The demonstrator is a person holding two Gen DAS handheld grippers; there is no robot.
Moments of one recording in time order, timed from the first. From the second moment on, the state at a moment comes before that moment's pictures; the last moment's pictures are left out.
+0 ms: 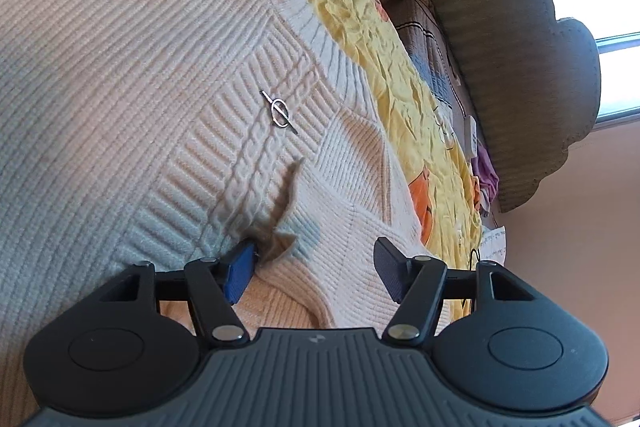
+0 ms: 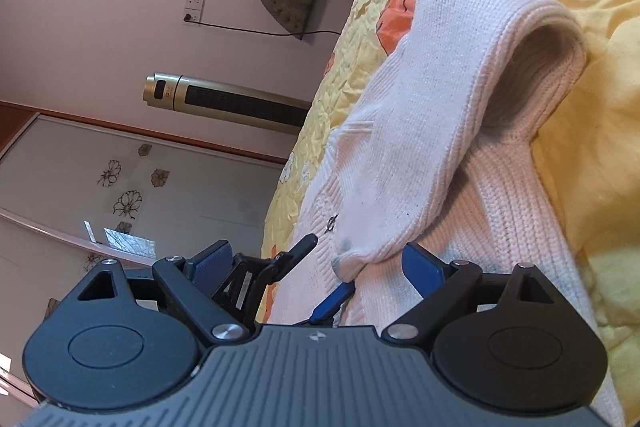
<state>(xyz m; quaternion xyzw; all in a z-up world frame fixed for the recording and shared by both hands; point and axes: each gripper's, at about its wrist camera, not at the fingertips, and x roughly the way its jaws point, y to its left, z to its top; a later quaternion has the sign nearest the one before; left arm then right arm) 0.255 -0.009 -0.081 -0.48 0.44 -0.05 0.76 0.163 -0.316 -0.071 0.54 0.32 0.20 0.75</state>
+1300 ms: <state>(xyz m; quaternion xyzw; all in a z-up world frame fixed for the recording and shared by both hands) 0.192 0.101 -0.036 -0.37 0.36 0.01 0.86 0.266 -0.346 -0.076 0.35 0.40 0.13 0.84</state>
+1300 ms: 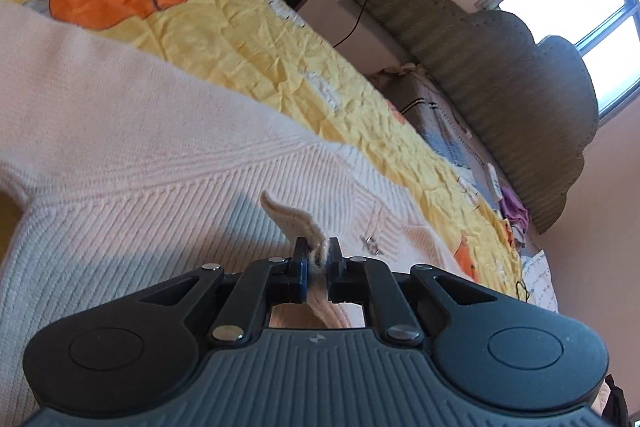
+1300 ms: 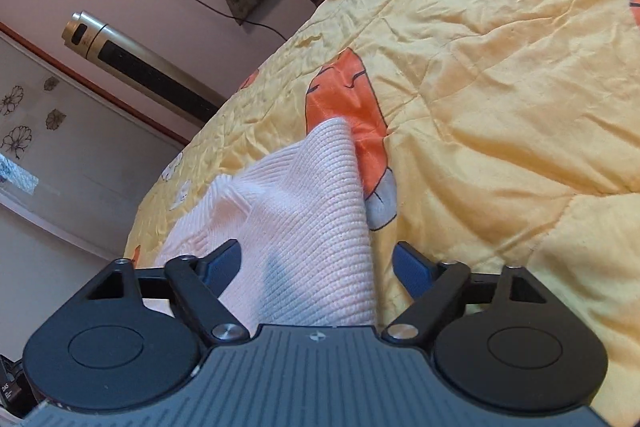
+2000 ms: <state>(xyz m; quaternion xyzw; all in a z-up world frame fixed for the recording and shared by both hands) 0.183 0.097 -0.081 -0.38 0.37 0.00 0.85 0.250 -0.373 -0.075 0.35 0.42 0.13 0.83</state>
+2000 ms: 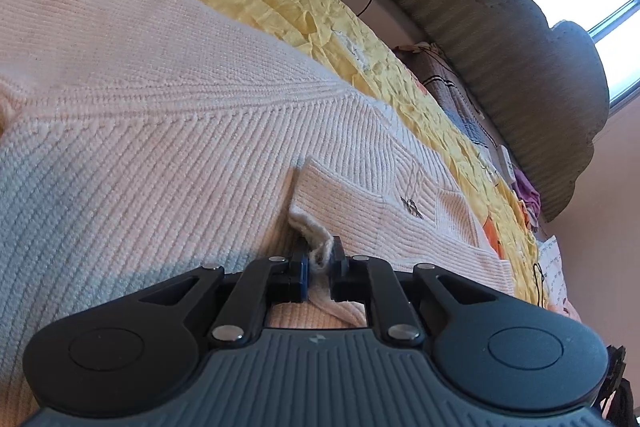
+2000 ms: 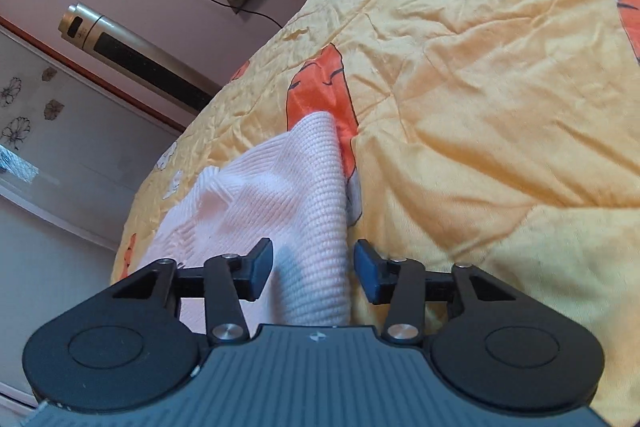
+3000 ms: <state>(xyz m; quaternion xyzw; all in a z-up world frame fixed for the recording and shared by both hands) 0.168 0.100 -0.091 -0.39 0.33 -0.03 0.86 0.292 -0.367 -0.054 0.28 0.40 0.08 0.87</state>
